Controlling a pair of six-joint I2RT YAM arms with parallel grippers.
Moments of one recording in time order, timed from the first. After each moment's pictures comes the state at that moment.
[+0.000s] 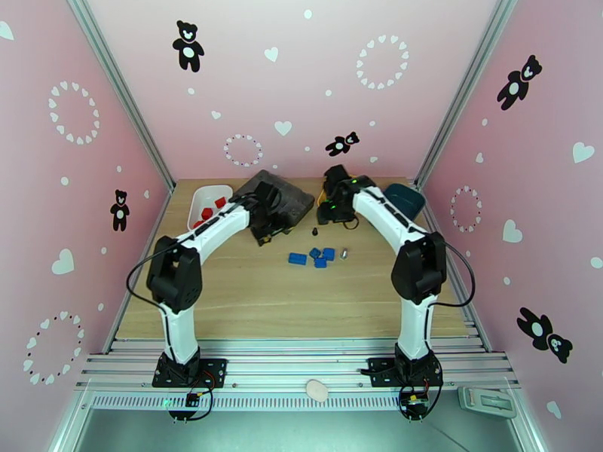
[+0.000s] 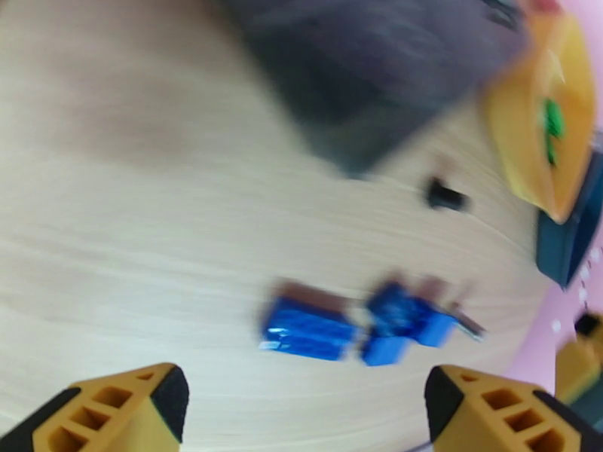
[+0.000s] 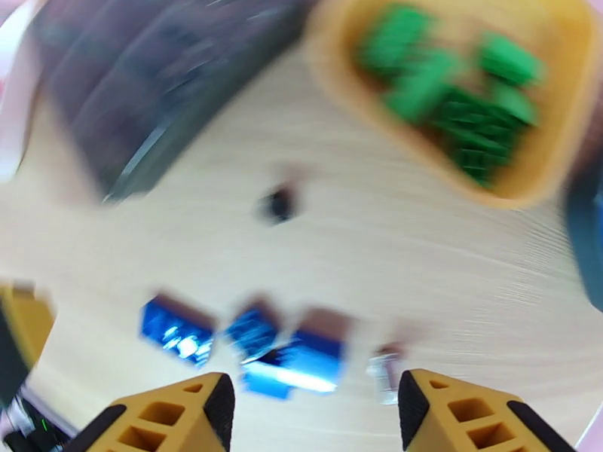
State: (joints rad) left arm -0.45 1.88 1.53 -0.83 0.19 -0.94; right arm 0.49 2.00 1.88 -1.07 -0.04 0.19
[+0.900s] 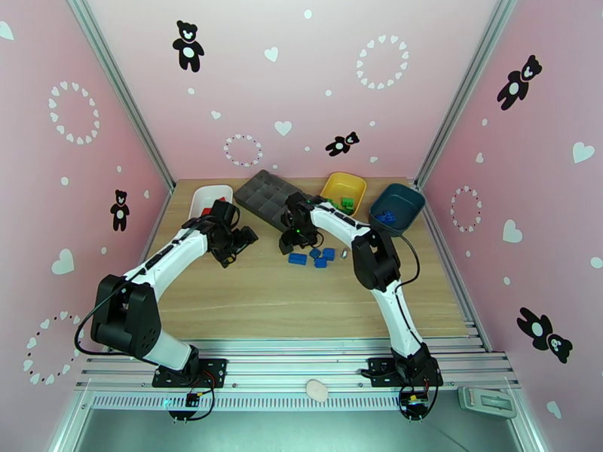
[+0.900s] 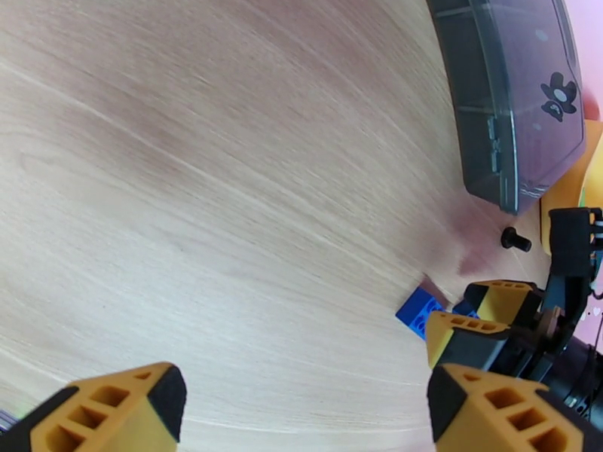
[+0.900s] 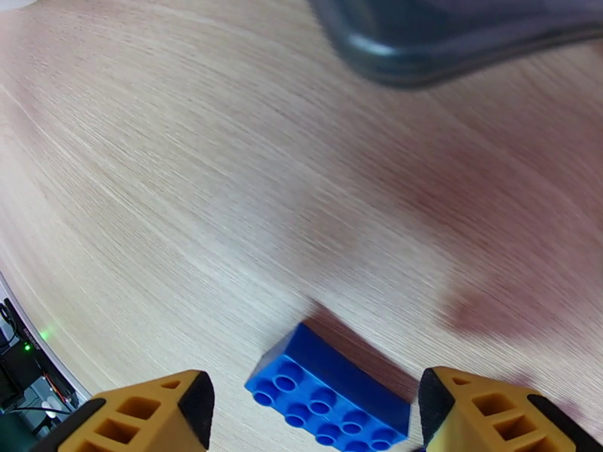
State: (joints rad) left arm -0.28 1.54 1.16 -0.77 0.17 -0.96; right arm 0.63 2.33 1.98 -1.05 -0.27 0.14
